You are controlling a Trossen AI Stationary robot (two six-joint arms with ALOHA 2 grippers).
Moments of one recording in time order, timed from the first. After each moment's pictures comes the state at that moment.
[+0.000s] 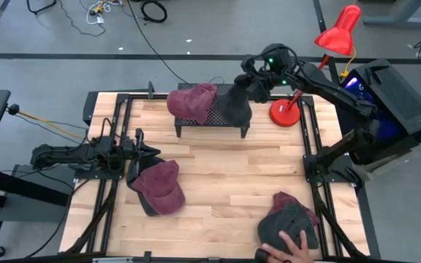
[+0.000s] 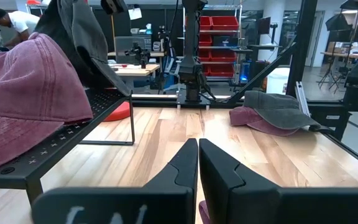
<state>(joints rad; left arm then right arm) 0.00 0.01 0.01 0.05 -0.07 -0.02 -0.60 1.51 1.62 -0.71 -0.18 -1.62</state>
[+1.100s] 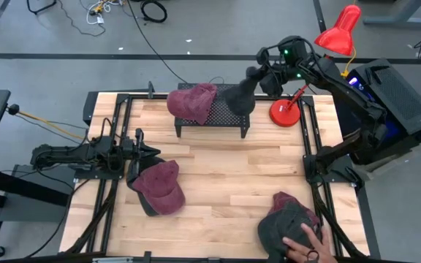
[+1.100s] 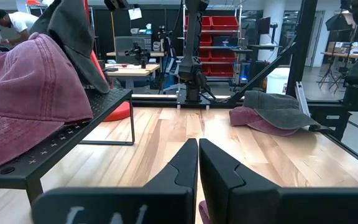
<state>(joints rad) 0.00 0.01 0.01 0.05 -0.07 -0.02 -0.73 1.43 1.62 -0.83 -0.28 -1.61</state>
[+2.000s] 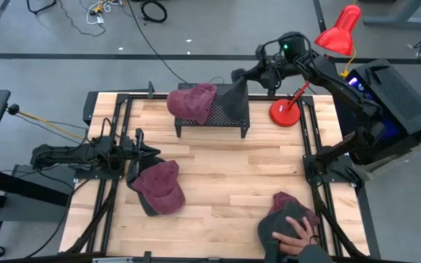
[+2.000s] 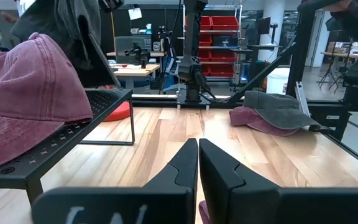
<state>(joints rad) 0.00 0.01 0.01 0.05 -0.07 -0.02 -0.81 1.47 1.57 -0.67 -0.61 -1.52</state>
